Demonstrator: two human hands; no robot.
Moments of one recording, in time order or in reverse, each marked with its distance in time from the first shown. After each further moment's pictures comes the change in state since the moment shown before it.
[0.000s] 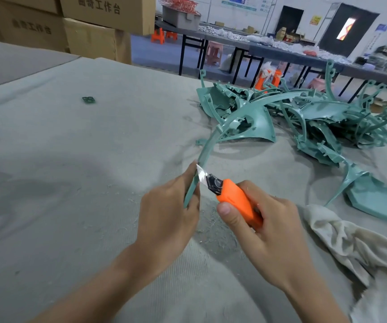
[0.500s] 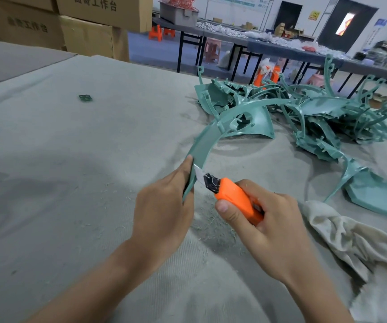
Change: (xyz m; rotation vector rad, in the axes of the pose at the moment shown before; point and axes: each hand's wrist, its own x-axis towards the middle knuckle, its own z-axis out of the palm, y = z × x) left_hand 0.002 0.004 -0.004 0.130 -0.038 0.032; right_hand 0.001 0.001 -0.005 -0.029 -0.035 0.101
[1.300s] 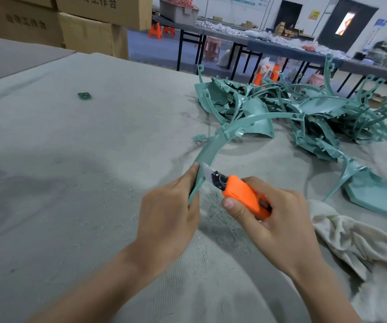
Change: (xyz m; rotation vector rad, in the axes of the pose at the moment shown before) left_hand -0.005 0.004 0.002 -0.028 -0.038 0.006; right_hand 0.003 0.009 -0.005 -0.048 0.044 -0.037
